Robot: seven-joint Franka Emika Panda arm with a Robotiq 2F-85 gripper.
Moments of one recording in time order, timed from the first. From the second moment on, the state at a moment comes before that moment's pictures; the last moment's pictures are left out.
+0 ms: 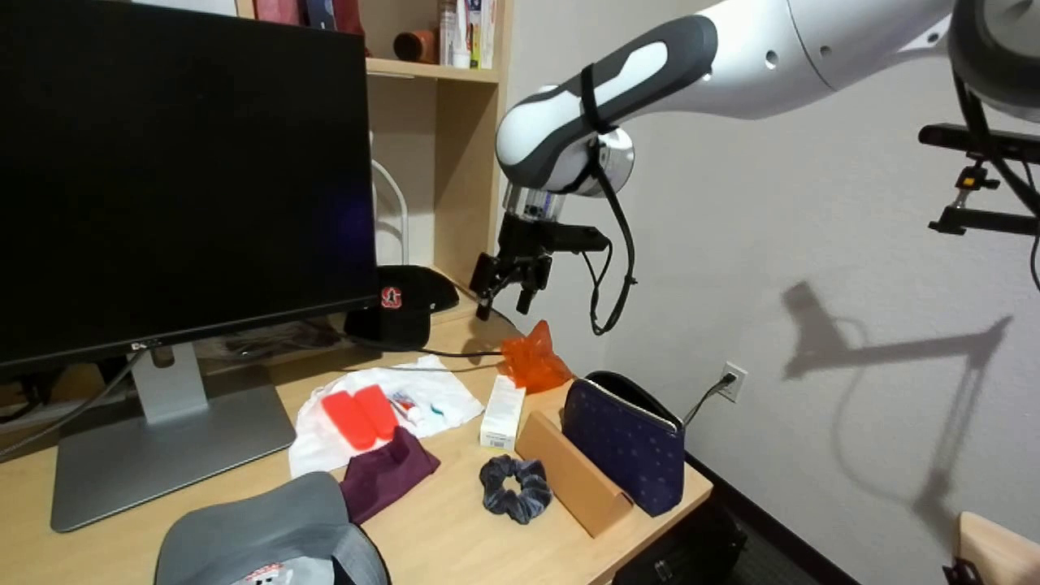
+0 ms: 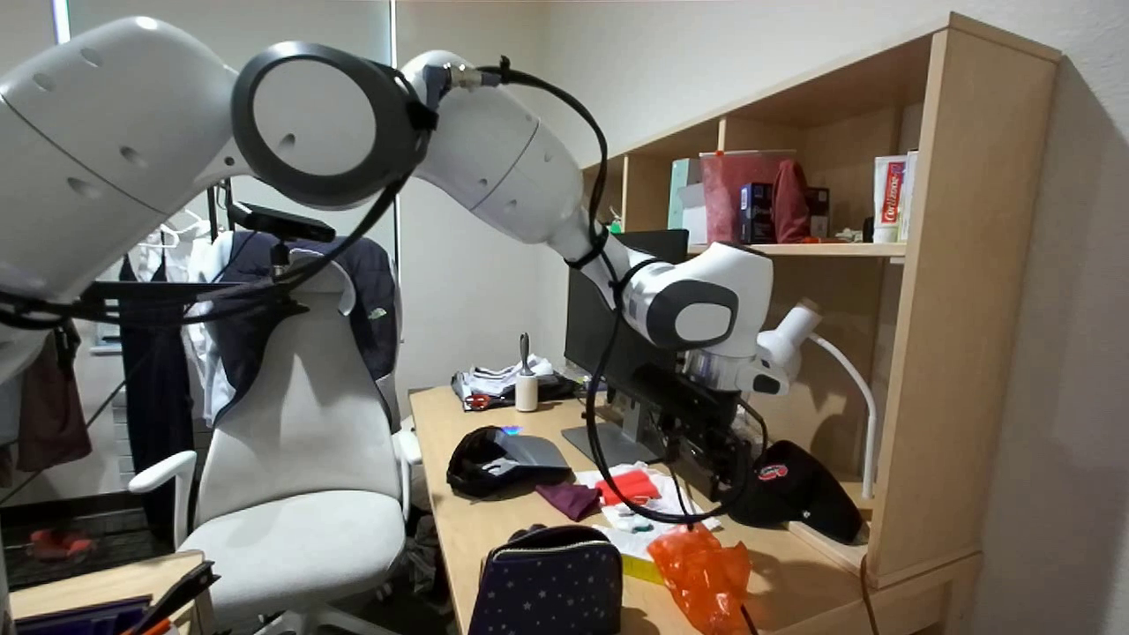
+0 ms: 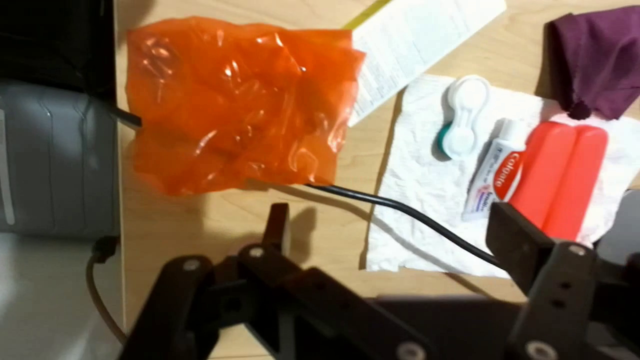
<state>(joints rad) -0.20 0.79 0.08 -1.36 0.17 2.17 -0.19</state>
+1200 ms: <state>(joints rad) -0.16 0.41 0.12 -1.57 0.25 1.97 -0.23</state>
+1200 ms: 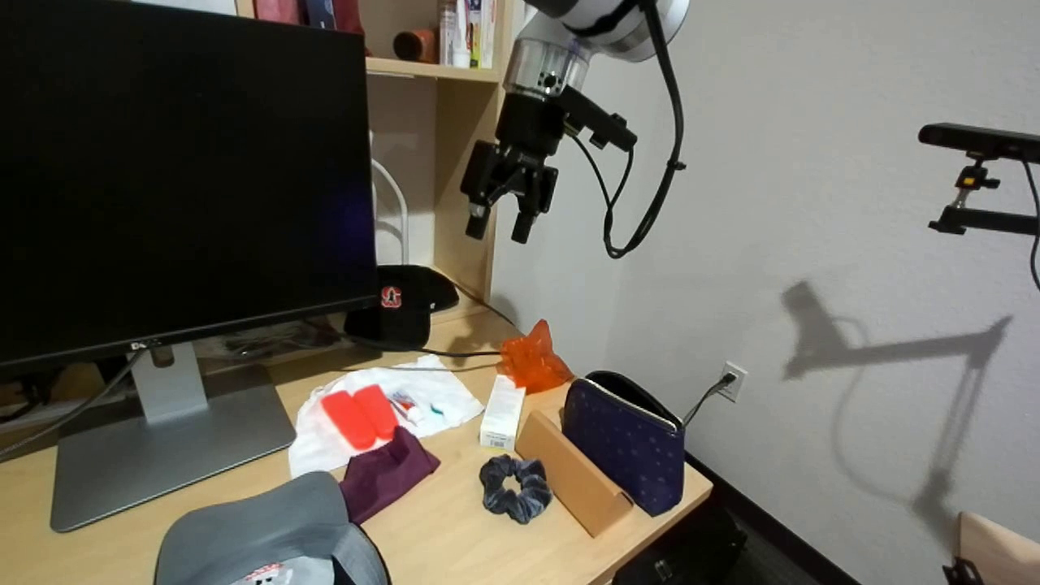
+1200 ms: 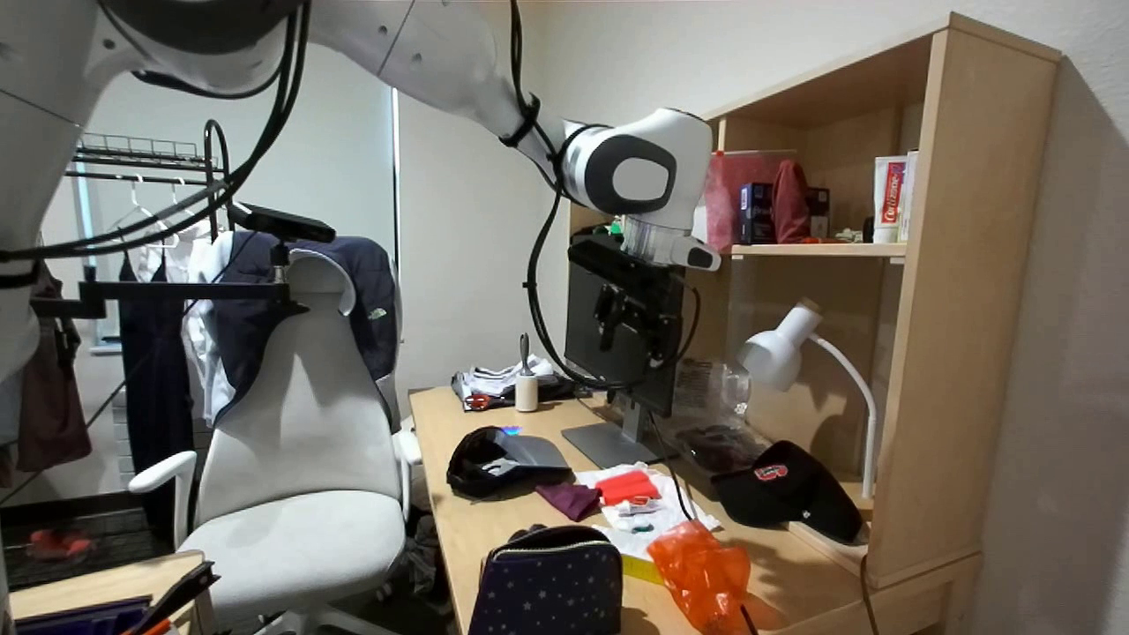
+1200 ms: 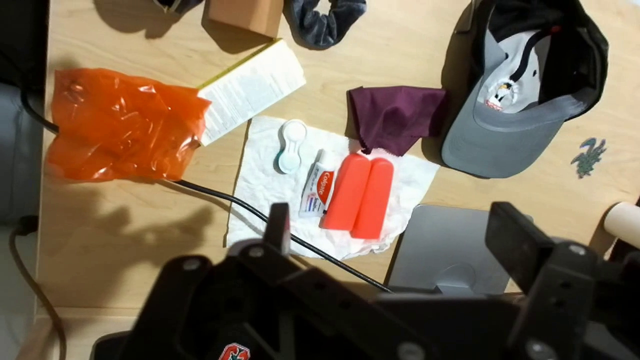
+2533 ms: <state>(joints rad) -0.05 0.45 0.10 -1.87 0.32 2.24 -0.22</state>
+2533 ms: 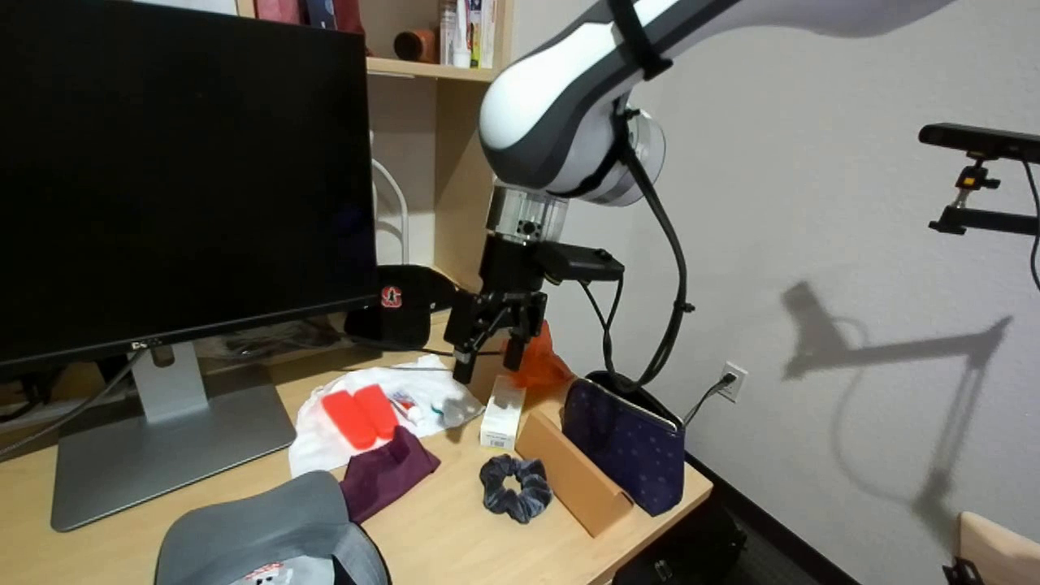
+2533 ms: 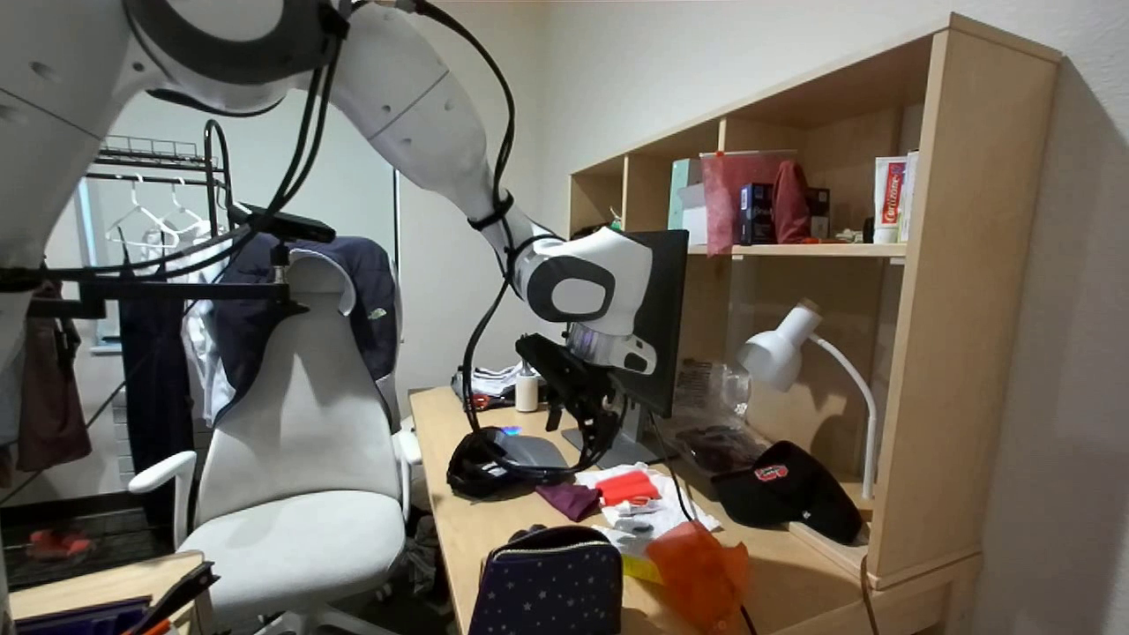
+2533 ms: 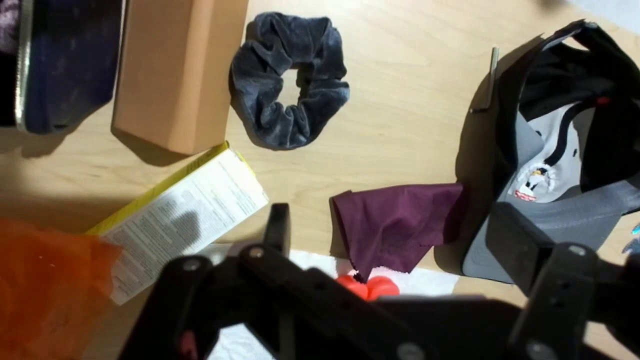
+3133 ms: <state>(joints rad) 0.02 0.47 0.09 -1.87 0.16 2.24 -0.15</state>
